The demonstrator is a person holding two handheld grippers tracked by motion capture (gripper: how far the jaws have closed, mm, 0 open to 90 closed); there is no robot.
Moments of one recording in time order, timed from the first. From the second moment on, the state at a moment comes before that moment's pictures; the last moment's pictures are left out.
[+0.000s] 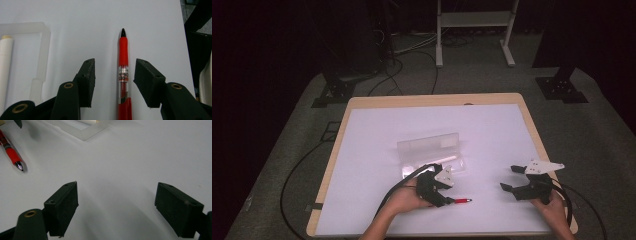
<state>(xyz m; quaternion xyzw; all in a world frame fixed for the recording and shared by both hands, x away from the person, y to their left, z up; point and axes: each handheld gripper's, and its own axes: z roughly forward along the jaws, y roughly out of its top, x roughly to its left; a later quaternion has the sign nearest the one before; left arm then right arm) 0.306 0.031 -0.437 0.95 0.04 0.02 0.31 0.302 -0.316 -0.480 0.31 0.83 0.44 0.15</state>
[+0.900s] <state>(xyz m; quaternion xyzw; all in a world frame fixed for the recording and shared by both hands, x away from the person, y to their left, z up) 0.299 0.025 -0.454 0.96 0.01 0.02 0.29 0.302 -0.316 -0.480 0.31 0.83 0.44 0.15</state>
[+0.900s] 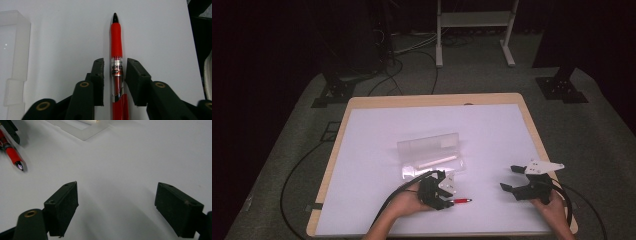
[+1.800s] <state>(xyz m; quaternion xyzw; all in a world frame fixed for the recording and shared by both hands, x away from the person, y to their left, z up) 0.300 0.024 -0.453 0.96 0.02 0.00 0.28 0.302 -0.316 -0.480 0.31 0.83 0.44 0.15</state>
